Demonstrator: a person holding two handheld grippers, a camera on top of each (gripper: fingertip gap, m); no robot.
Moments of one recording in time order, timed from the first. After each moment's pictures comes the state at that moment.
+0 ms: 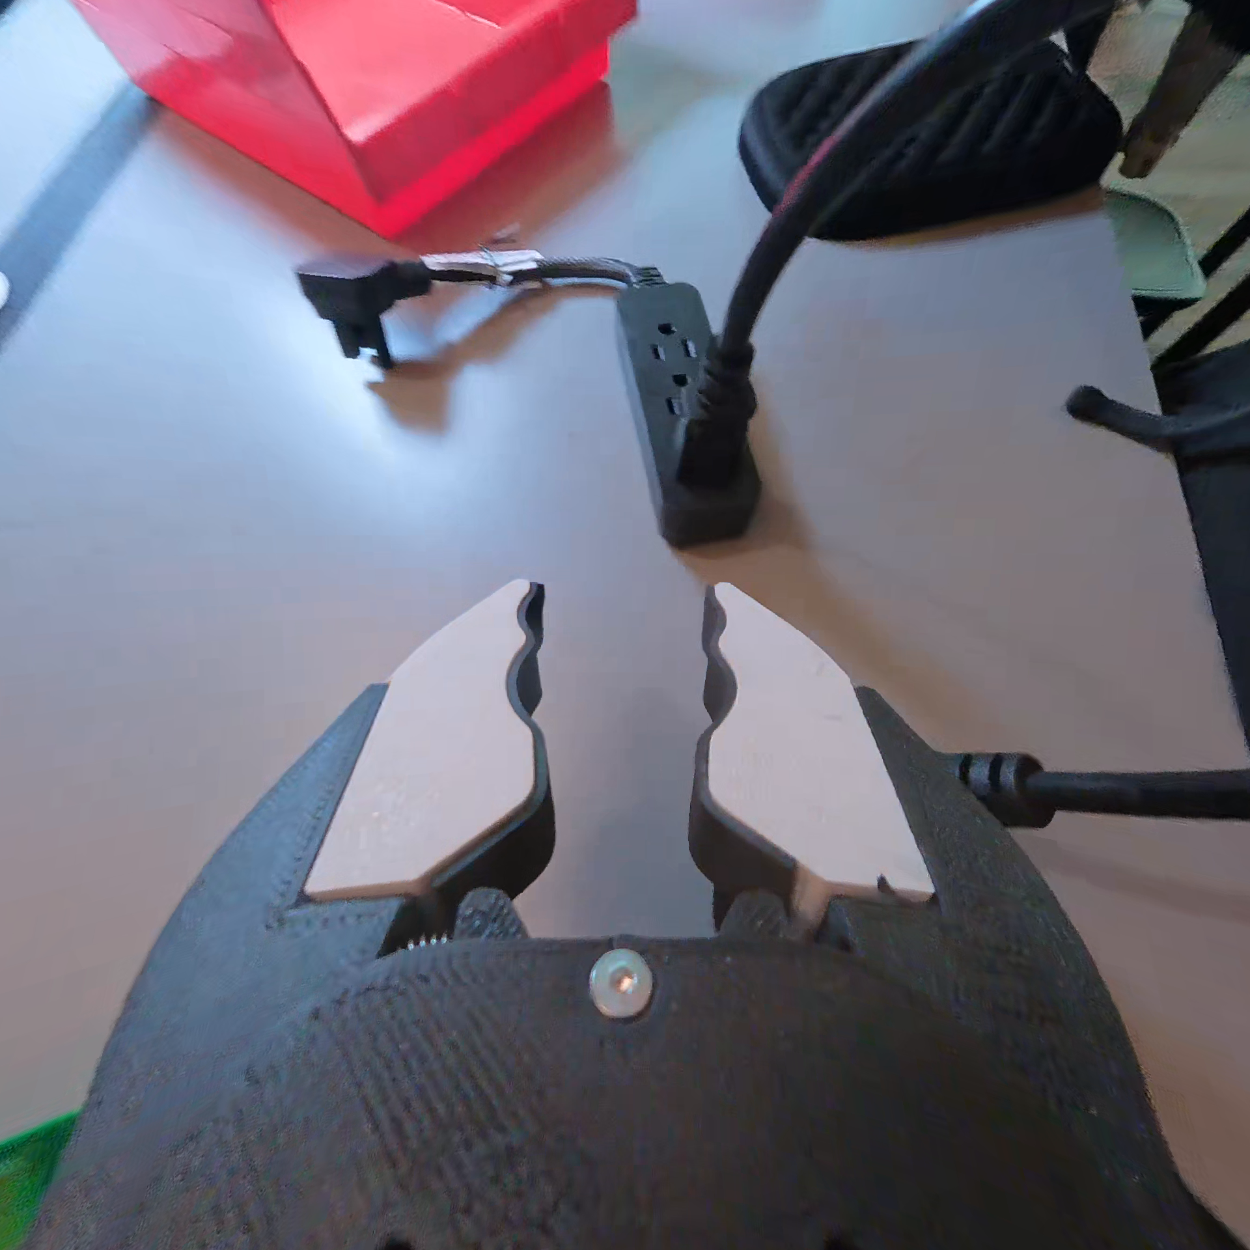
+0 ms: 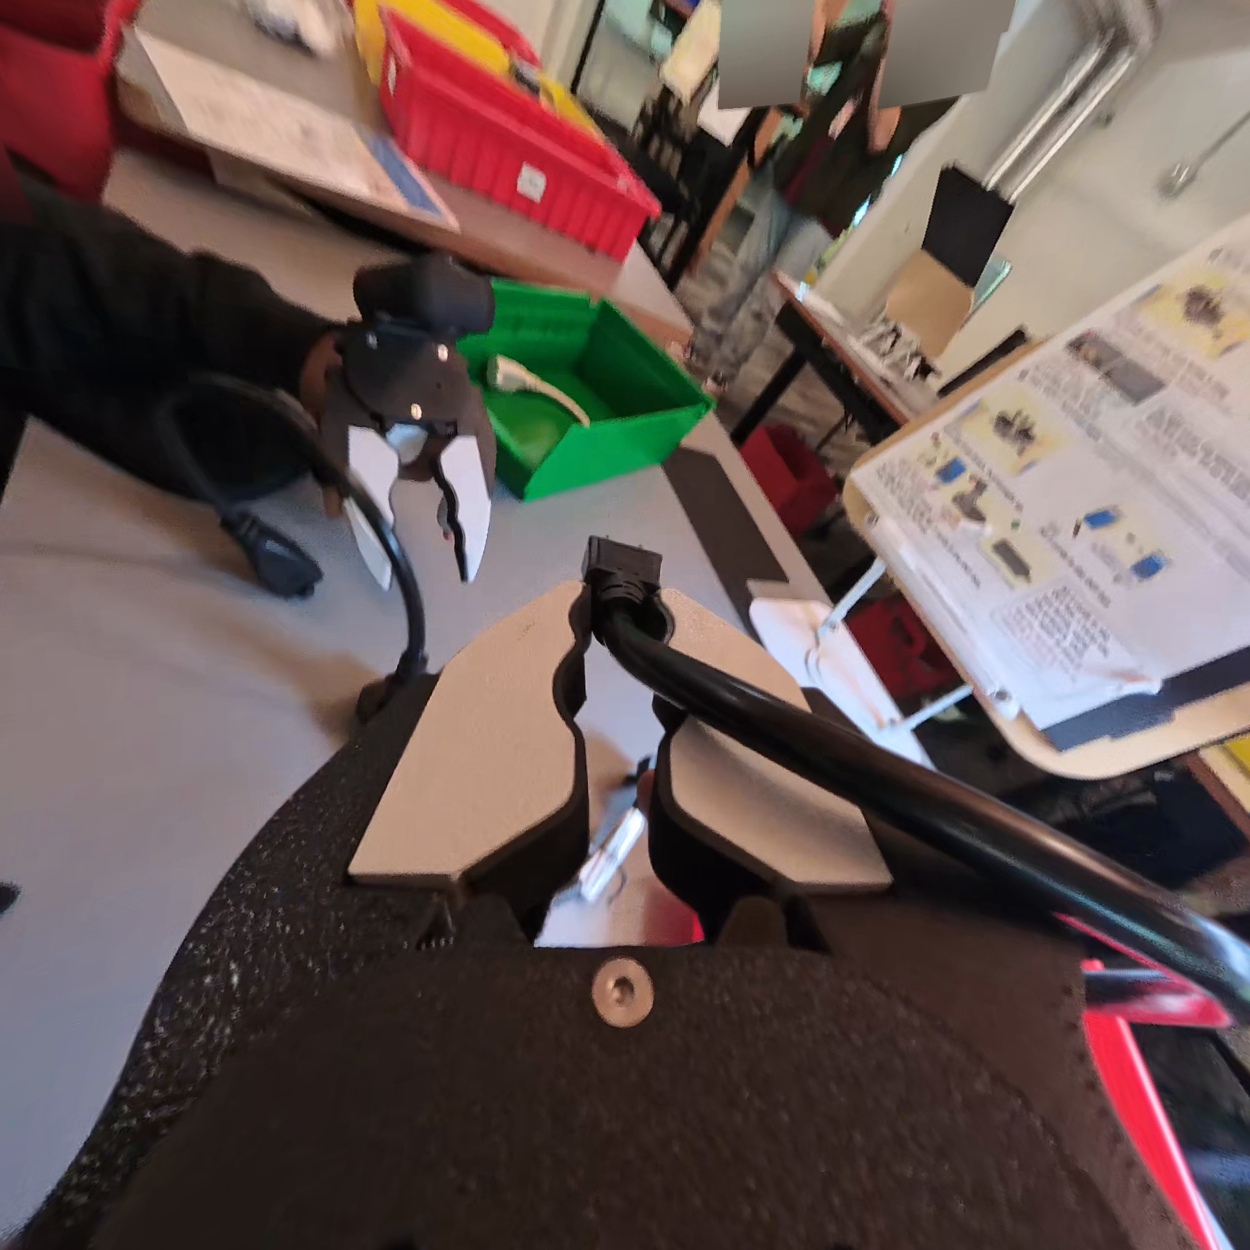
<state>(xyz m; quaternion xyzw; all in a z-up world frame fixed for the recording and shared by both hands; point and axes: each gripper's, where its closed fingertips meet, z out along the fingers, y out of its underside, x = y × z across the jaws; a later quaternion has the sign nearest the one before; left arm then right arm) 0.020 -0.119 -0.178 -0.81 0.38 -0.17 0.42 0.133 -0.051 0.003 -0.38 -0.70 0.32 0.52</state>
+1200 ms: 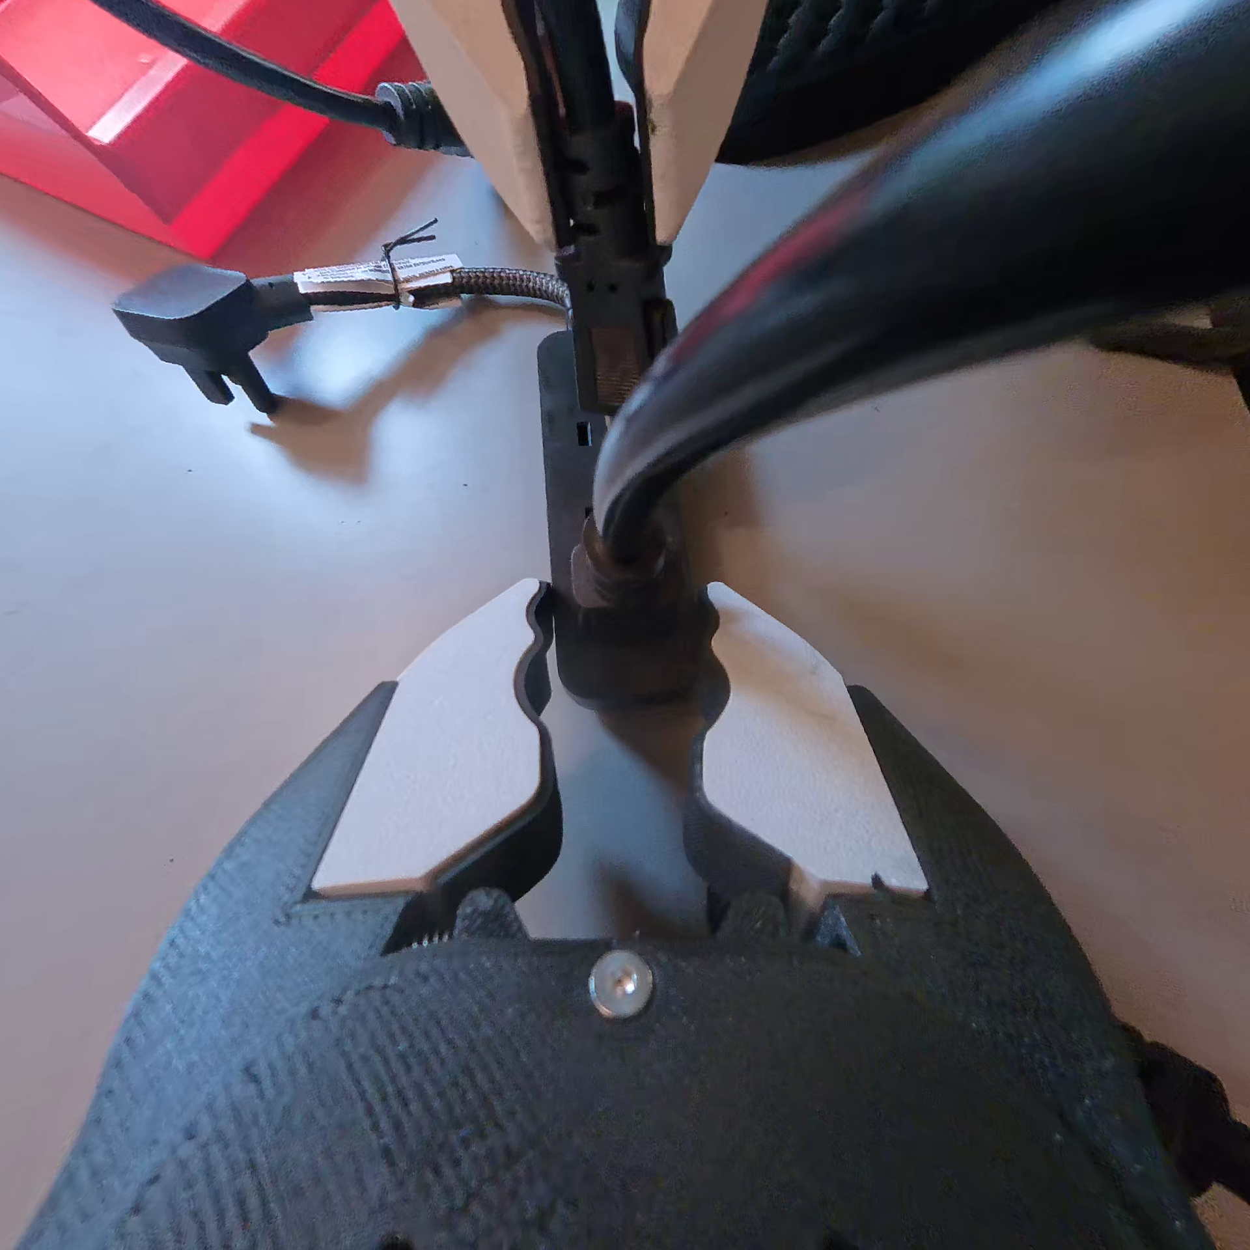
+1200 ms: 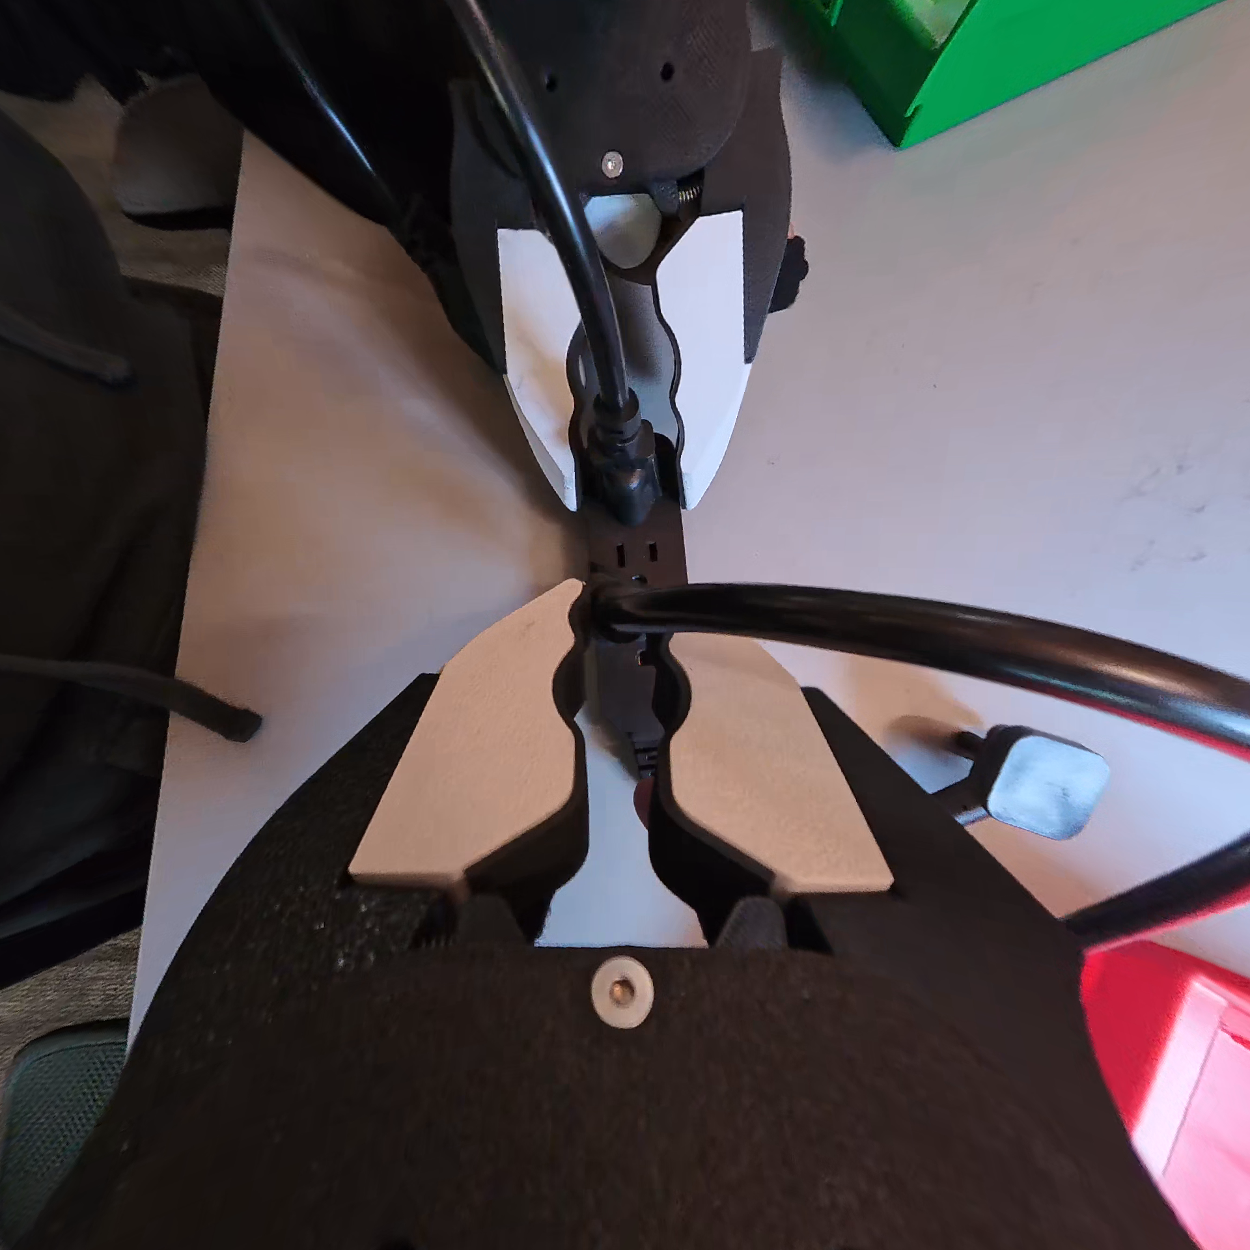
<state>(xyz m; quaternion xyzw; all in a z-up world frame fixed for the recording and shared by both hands) 0.064 -0.108 -0.213 -0.78 0.47 -0.16 0.39 0.100 -0.090 -0.153 -0.45 -0.82 0.32 0.18</state>
